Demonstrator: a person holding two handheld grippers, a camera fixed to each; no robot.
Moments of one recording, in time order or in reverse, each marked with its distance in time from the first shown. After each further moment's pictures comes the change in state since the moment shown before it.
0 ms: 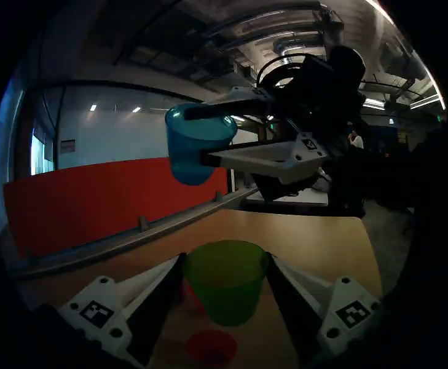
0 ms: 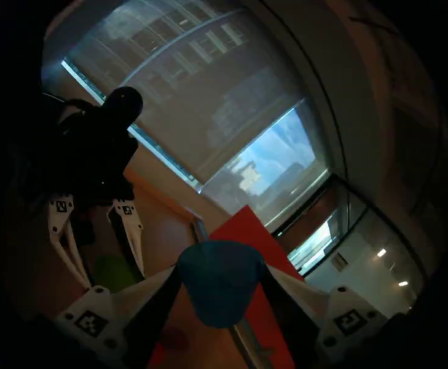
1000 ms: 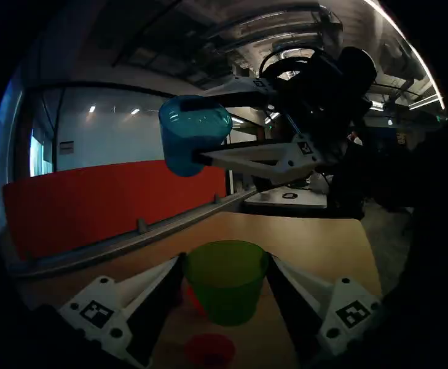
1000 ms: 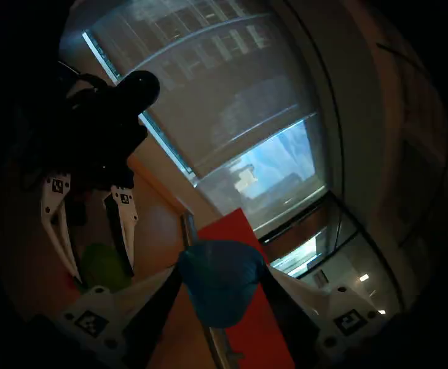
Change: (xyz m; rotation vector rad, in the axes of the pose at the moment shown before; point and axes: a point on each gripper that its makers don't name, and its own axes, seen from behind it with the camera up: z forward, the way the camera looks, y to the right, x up) left arm 0.006 0.002 0.002 -0.008 0.010 0.001; right arm 0.009 0.011 0.000 -0.025 -0.020 -0.166
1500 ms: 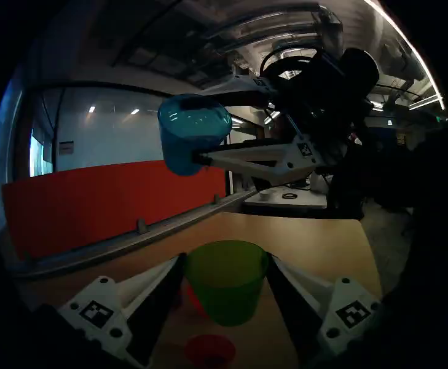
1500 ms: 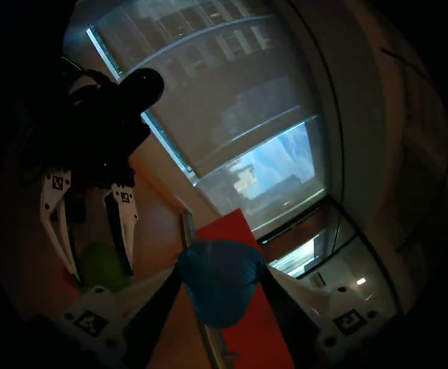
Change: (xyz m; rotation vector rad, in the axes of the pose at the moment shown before) left arm 0.000 0.000 0.002 -0.002 0.002 0.000; right arm 0.001 0.003 0.002 -0.005 -0.001 -0.028
